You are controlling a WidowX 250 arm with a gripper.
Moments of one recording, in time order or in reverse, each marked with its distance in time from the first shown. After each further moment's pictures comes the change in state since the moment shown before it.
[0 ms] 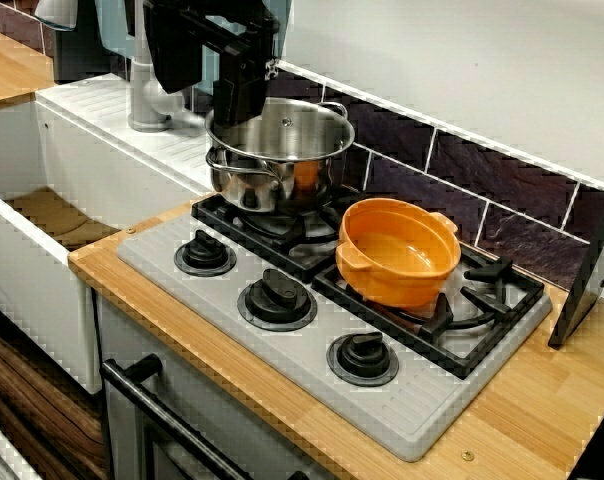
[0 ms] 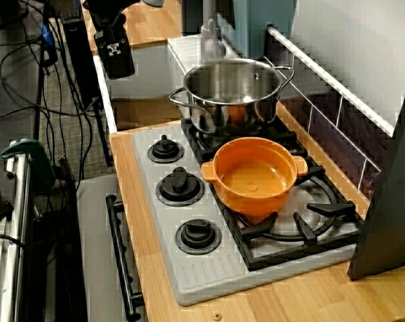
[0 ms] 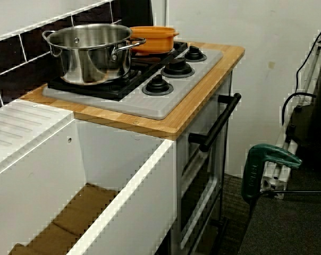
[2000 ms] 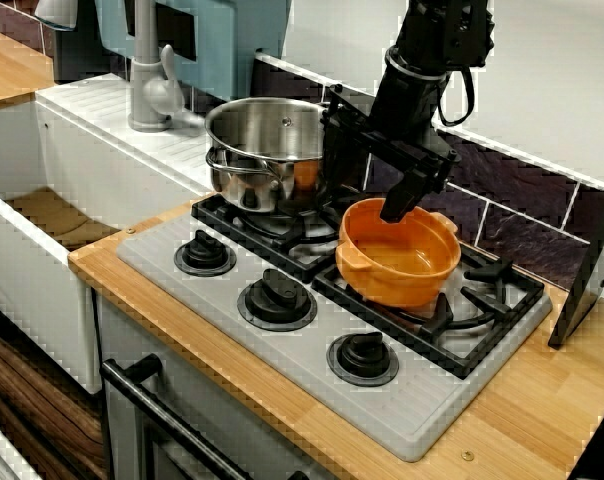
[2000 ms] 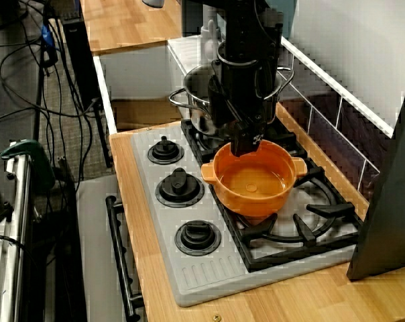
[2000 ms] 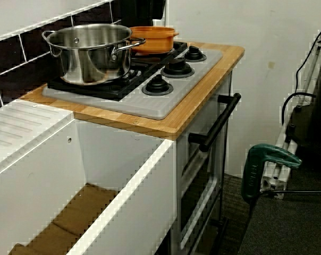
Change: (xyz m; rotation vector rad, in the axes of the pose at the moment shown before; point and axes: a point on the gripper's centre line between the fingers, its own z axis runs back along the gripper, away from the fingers) arm 0.097 -0.057 -0.088 0.110 0.077 0.128
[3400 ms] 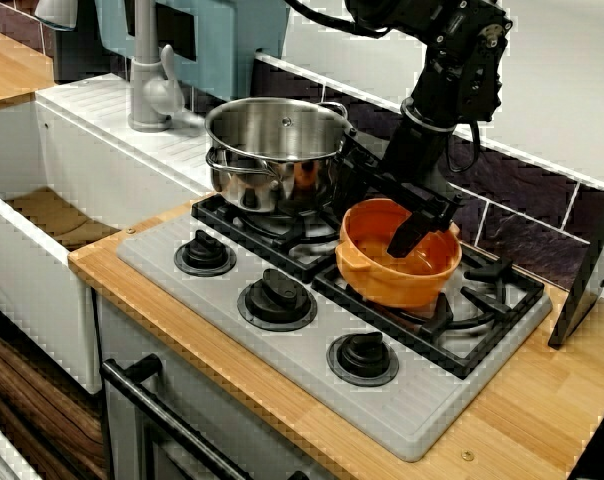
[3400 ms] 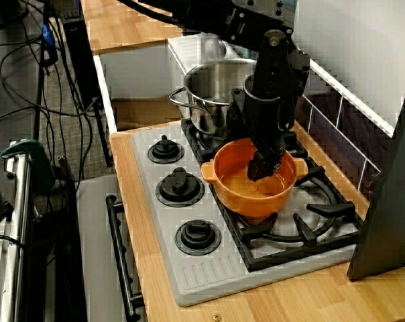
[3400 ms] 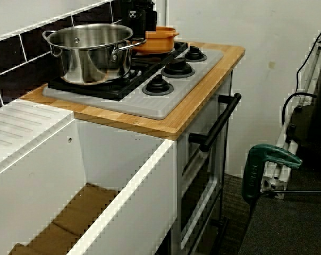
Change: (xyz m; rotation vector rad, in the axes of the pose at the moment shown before) arm 0.014 -0.013 -0.039 0.038 0.052 0.019
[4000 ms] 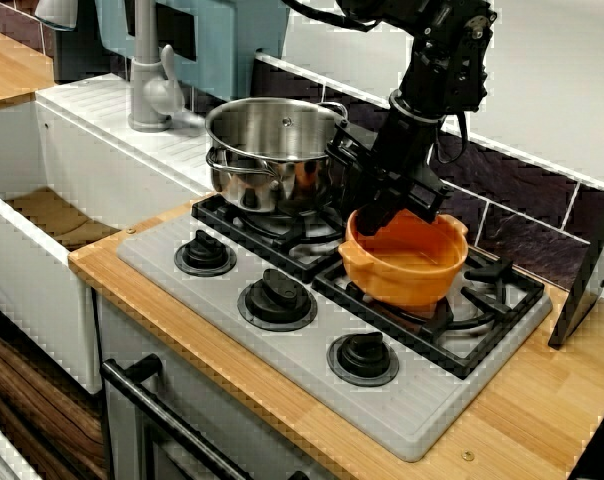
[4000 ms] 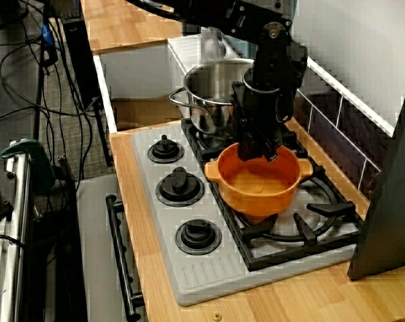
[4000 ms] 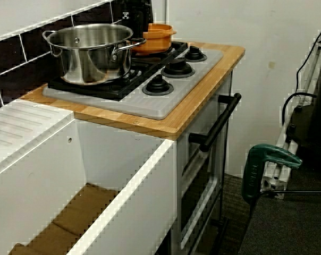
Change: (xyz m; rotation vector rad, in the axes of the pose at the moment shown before) arm 0.003 0.005 -0.002 -0.015 0.005 -0.048
